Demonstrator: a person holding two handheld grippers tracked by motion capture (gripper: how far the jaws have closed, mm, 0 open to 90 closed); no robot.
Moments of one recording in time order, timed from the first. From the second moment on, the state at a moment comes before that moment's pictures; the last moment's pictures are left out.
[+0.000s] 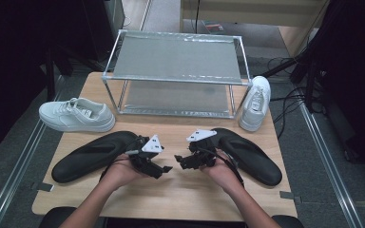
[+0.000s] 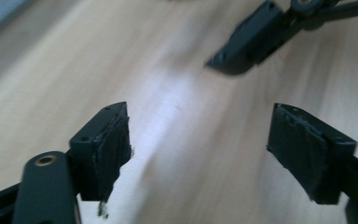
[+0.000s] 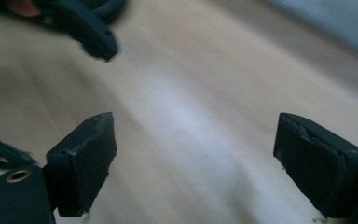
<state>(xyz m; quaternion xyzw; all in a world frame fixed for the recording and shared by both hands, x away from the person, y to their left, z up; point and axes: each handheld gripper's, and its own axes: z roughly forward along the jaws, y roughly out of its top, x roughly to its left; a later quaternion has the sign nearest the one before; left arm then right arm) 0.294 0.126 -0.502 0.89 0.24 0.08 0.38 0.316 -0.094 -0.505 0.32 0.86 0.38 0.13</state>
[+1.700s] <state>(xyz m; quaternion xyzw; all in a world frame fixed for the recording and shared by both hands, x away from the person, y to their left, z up) 0.281 0.175 -0.488 0.87 0.28 0.01 0.40 0.309 -0.117 -0.491 0.25 0.87 0.41 0.08</state>
